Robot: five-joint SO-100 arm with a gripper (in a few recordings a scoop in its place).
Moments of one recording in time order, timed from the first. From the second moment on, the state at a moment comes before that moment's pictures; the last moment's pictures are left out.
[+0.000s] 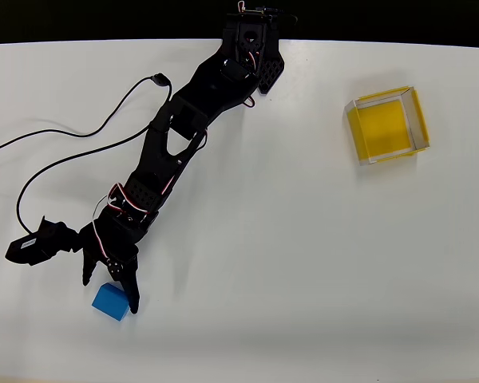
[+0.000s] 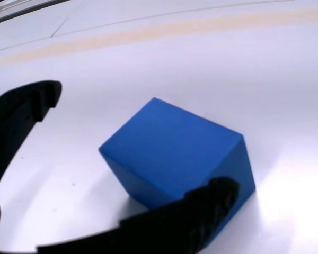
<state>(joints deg) 28.3 44.6 72.1 -3.0 -86.1</state>
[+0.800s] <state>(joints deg) 27.4 29.6 57.0 -4.0 -86.5</state>
